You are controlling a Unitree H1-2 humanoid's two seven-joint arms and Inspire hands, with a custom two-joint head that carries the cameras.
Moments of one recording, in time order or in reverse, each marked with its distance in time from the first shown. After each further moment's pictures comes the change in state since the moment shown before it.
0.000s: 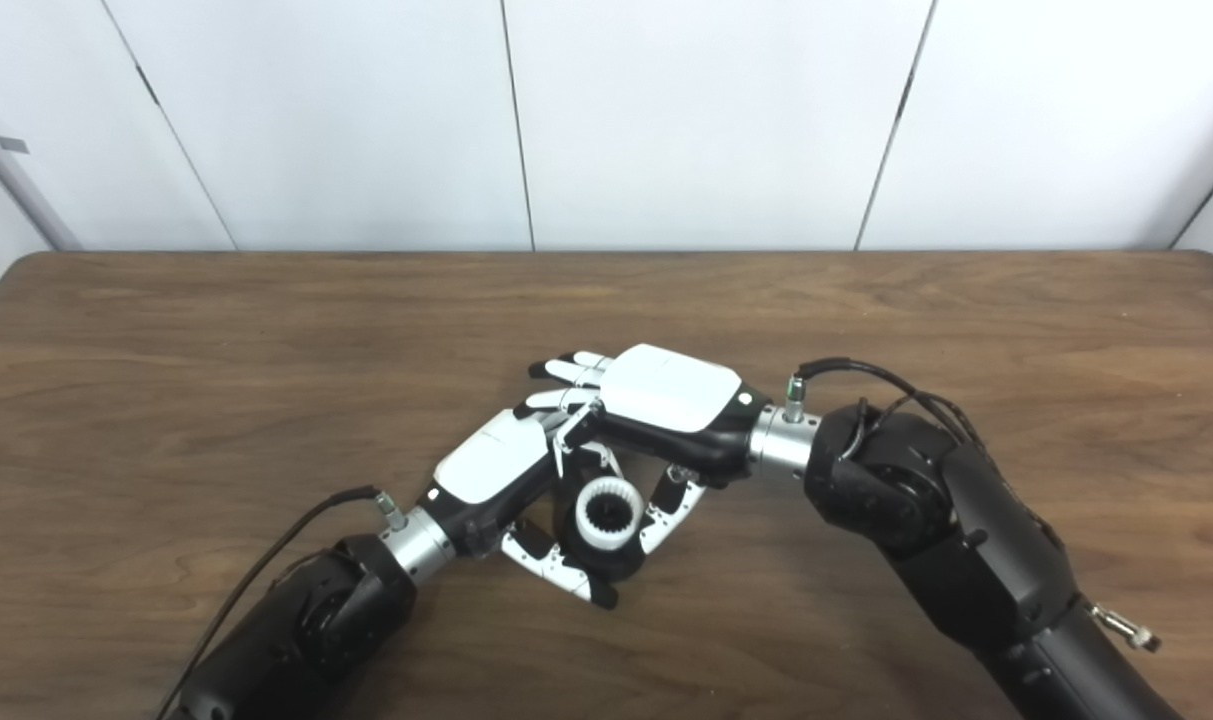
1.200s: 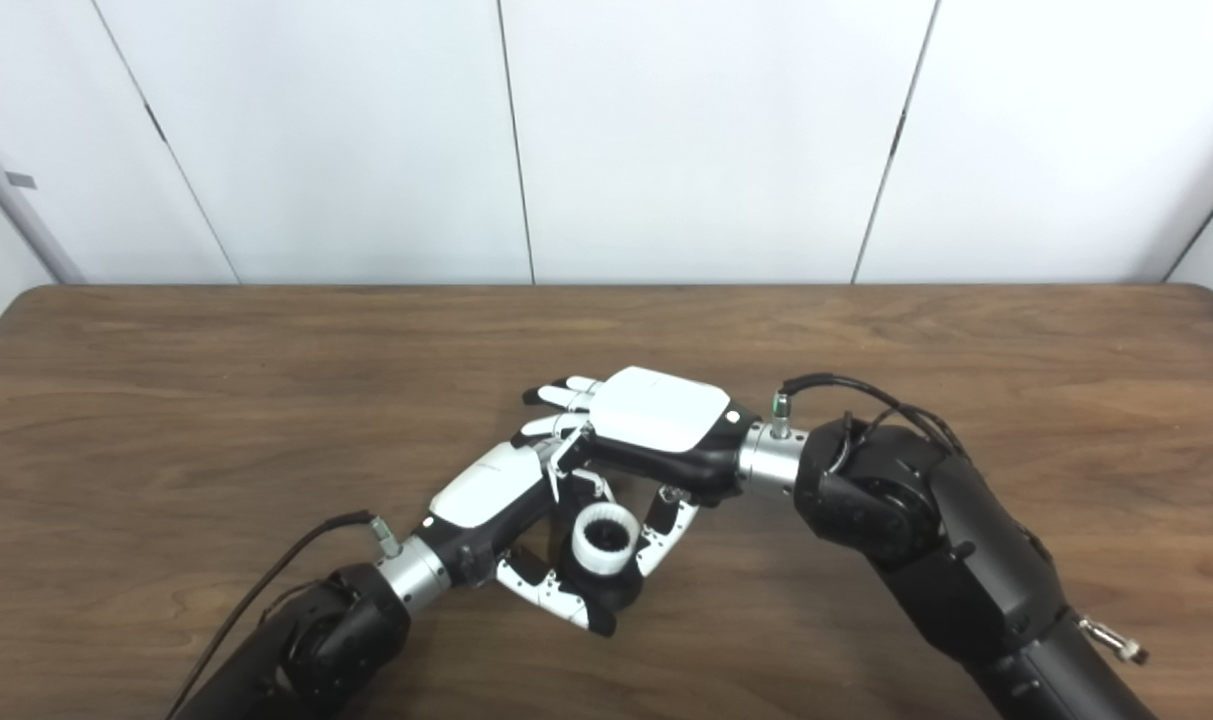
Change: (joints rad) left arm 0.009 0.000 0.016 -0.055 -0.109 0.062 -0.129; right arm -0.041 0.022 -0.018 0.023 -0.018 -0.013 0.042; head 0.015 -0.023
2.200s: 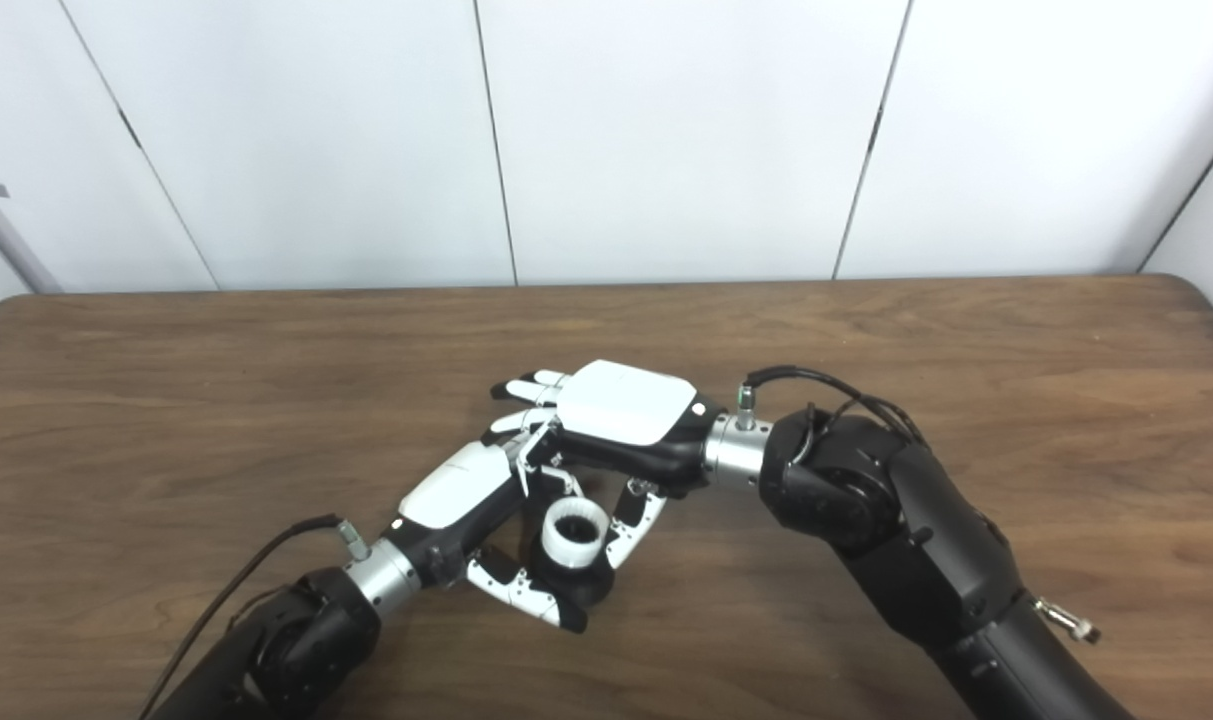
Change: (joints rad) left arm 0.002 0.025 0.005 -0.005 -0.012 -0.010 0.000; right arm -0.008 0.037 -0.010 0.028 -0.026 -0.012 -0.026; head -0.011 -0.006
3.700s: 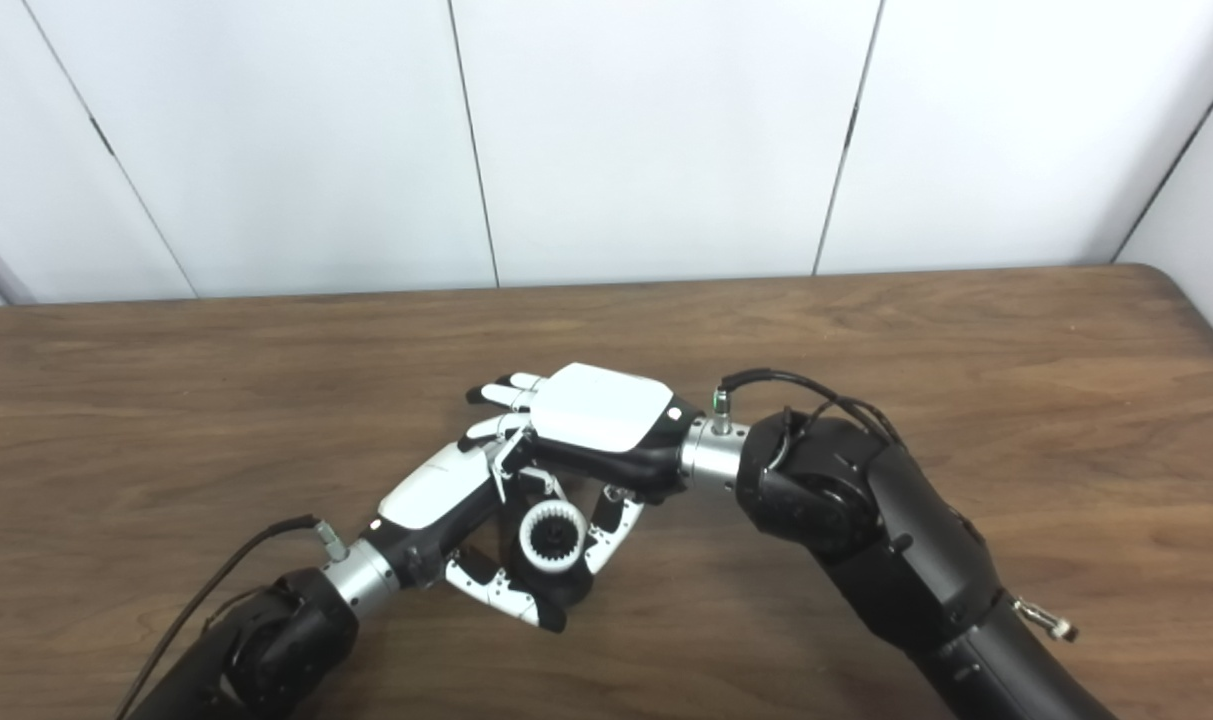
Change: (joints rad) left arm -0.012 0.027 0.003 0.017 -0.028 -0.032 -0.005; right arm 0.013 0.015 0.005 -0.061 -0.041 0.035 0.014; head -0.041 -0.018
